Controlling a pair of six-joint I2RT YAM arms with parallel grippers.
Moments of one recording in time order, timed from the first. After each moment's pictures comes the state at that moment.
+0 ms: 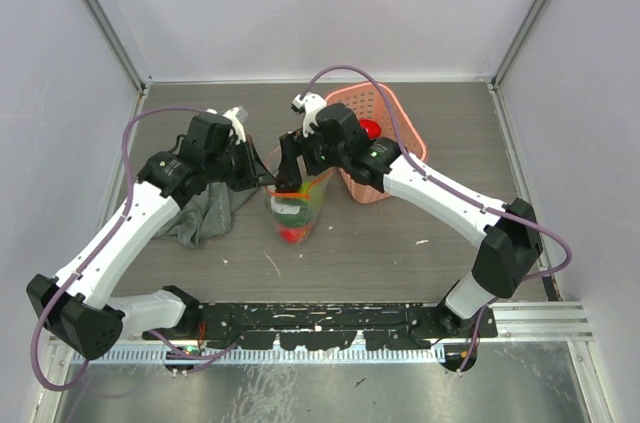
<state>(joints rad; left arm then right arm) -0.51 1.19 1.24 -0.78 0.20 -0.69 0.80 1.58 1.40 -0.35 -0.10 0.25</state>
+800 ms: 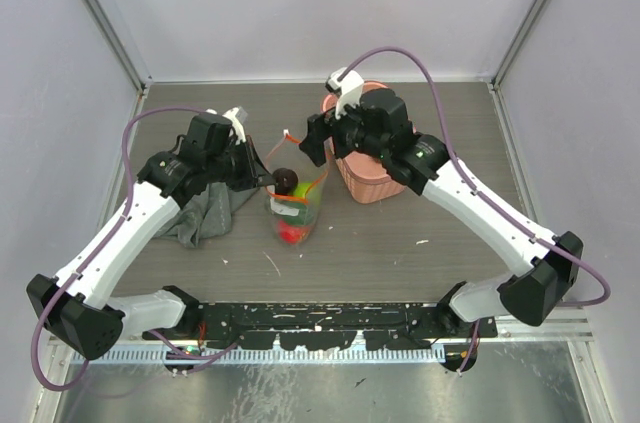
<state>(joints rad) -0.51 1.19 1.24 -0.78 0.20 -0.69 0.73 1.38 1.40 -0.35 -0.11 0.15</state>
